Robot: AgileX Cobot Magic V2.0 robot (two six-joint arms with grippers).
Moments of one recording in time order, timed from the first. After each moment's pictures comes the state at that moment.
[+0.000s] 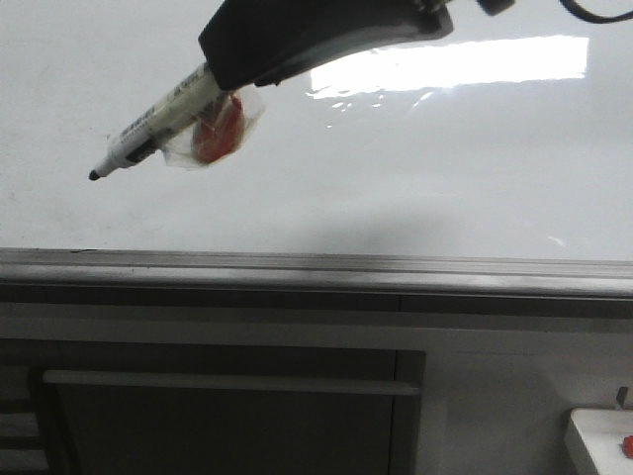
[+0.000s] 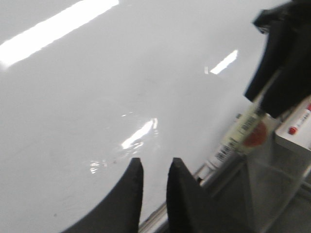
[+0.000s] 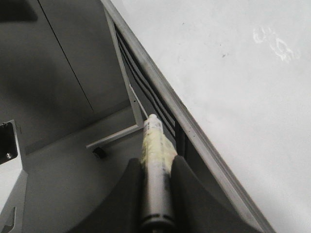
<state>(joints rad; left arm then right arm) -0.93 0.46 -0.50 0.75 0.43 -0.47 0.81 1.20 -0.82 0.94 0.31 -1.00</state>
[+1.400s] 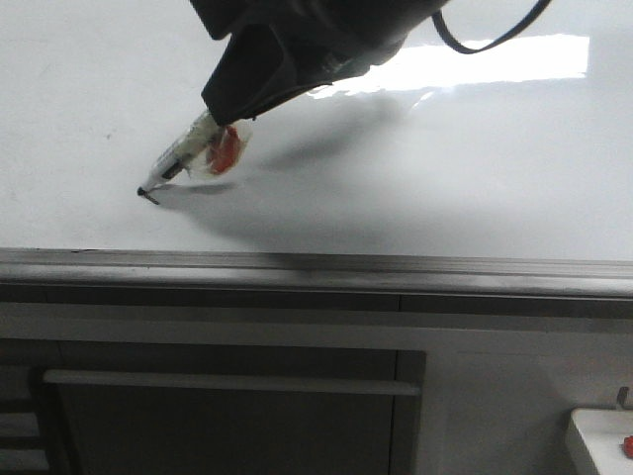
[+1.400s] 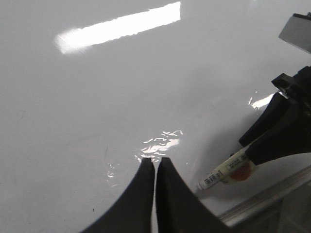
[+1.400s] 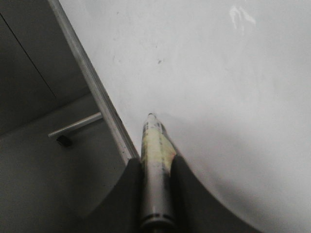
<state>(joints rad) -0.73 0.45 -0.50 0.81 0.34 -0.68 0.69 1.47 -1.04 0.82 0.34 -0.99</state>
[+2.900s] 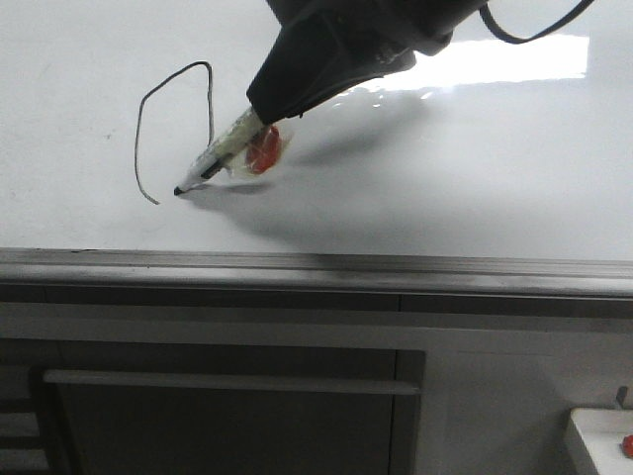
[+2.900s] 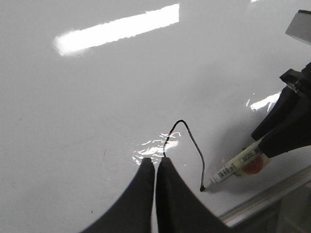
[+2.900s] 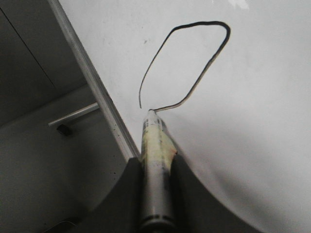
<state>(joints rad) -0.73 0.45 -0.50 0.81 0.33 -0.68 0.63 1.43 -1.01 0.77 0.42 -0.97</state>
